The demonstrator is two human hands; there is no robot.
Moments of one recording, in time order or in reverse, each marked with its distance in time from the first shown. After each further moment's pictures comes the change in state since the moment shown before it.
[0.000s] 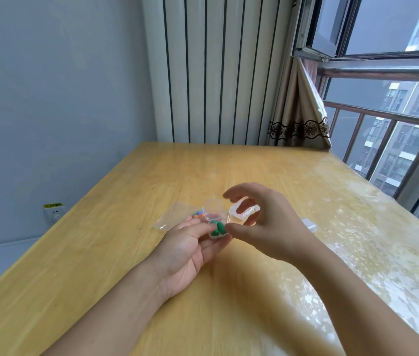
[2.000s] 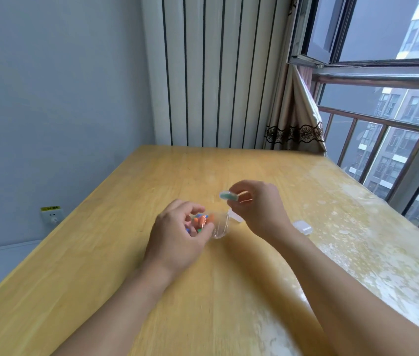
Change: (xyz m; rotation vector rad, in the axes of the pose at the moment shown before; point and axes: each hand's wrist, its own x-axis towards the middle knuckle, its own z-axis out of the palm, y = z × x) left_hand 0.015 0.003 -0.025 1.205 0.338 0.782; right_hand 0.044 0.032 0.020 -0.086 0.236 0.074
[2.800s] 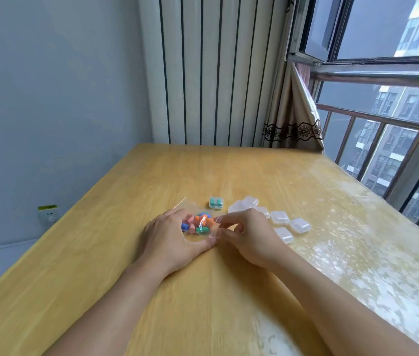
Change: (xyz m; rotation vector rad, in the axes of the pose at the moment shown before) left_hand 0.005 -0.015 0.000 0.368 -0.202 -0.114; right_hand -0.041 -0.001 0.012 -0.004 -0.310 0.108
